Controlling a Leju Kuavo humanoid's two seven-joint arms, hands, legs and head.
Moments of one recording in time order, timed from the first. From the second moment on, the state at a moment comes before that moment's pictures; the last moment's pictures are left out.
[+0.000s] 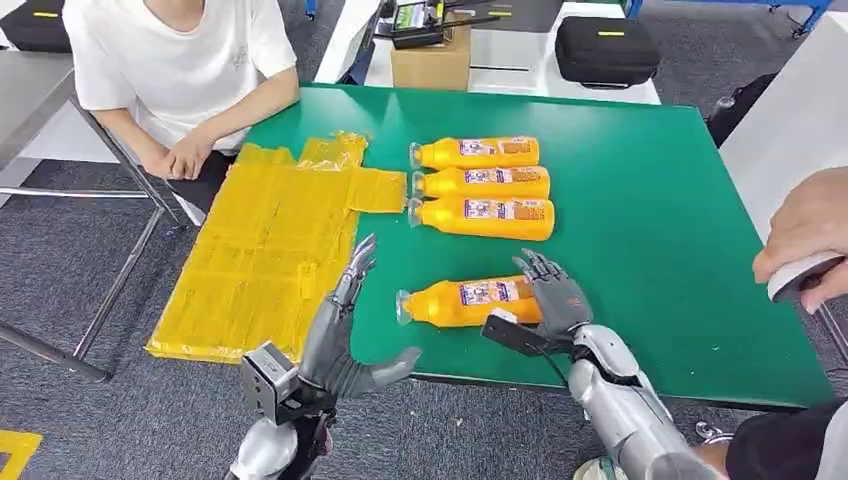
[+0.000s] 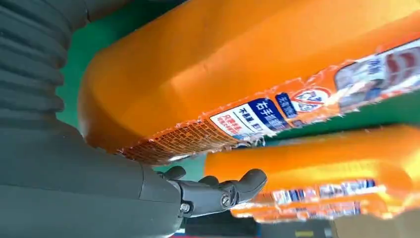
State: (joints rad) left arm -0.02 -0.17 -0.48 -1.52 -0.10 0.05 -0.48; right arm -0.53 -0.07 0.44 -0.60 1.07 -0.22 -0.25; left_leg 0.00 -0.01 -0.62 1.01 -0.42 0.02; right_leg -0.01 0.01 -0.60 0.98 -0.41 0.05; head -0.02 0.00
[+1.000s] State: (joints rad) left arm 0.04 -0.16 -0.48 -1.56 -0.11 0.04 -0.46; right arm -0.37 -0.04 0.33 -0.74 0.64 -0.16 -0.41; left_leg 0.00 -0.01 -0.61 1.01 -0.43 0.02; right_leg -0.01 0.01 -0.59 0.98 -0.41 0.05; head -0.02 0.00
